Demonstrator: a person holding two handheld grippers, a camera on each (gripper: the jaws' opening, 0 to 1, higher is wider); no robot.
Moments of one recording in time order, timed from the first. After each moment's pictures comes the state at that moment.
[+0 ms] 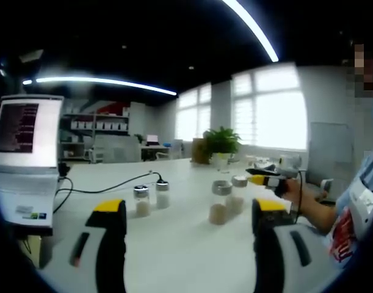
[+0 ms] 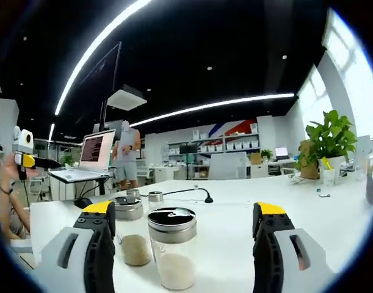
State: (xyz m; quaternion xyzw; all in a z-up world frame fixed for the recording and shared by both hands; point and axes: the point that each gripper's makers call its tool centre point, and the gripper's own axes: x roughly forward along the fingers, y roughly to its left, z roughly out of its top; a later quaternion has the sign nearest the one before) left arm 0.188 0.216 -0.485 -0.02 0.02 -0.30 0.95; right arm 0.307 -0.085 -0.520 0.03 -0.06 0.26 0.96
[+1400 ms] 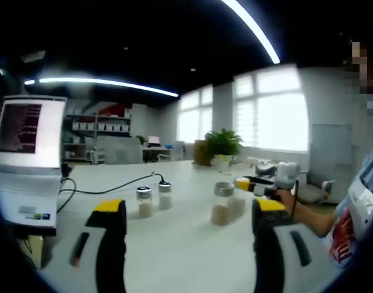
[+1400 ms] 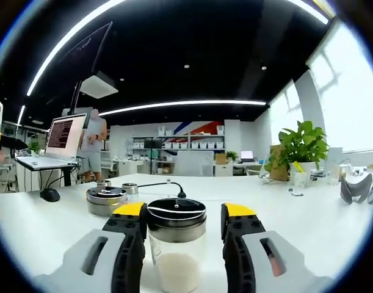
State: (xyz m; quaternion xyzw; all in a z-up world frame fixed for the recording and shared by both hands) left arm 0.186 0.223 -0.483 -0.03 0.01 -0.29 0.96; right arm 0.324 -0.068 -0.543 0.00 -0.04 0.15 0.99
